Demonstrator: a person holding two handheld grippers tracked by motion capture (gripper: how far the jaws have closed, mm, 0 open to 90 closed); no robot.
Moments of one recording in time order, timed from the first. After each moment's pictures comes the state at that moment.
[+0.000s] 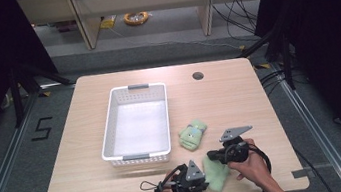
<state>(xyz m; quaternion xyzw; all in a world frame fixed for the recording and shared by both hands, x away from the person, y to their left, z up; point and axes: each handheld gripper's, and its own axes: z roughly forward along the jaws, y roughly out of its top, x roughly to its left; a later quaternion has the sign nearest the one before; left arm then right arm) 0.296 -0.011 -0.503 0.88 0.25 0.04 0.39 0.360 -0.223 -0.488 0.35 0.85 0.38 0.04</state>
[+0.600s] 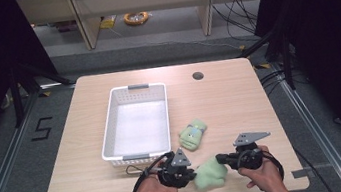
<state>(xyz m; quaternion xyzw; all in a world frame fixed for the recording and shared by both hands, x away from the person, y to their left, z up) 0.327 0.019 -0.479 0.90 0.21 0.04 0.37 0.326 -0.243 -0.473 0.39 0.82 0.41 0.03</state>
